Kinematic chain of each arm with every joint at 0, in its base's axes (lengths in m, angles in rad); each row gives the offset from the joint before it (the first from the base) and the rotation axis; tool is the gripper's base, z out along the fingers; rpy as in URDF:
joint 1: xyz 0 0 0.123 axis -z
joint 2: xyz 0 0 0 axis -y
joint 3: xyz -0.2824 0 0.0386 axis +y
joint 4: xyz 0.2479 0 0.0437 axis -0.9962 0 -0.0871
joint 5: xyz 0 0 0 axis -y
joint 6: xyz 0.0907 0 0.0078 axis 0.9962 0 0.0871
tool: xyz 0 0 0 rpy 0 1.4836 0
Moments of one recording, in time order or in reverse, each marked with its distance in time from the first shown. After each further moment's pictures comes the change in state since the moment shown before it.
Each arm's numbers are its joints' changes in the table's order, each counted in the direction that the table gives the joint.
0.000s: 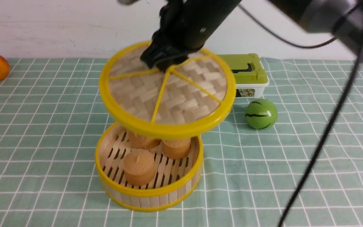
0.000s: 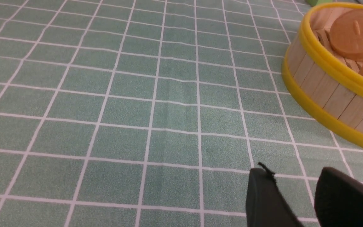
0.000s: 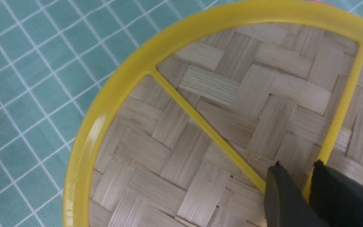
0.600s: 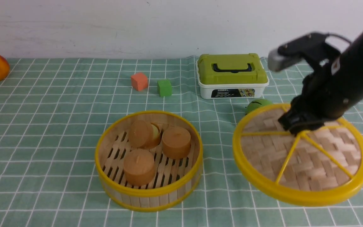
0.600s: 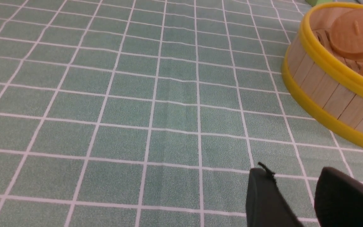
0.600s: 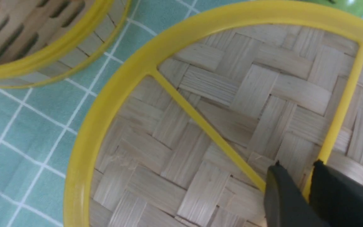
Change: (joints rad) right arm 0.331 0.441 1.098 0.003 0.376 0.018; left arm 0.000 0.000 0.000 0.000 0.000 0.000
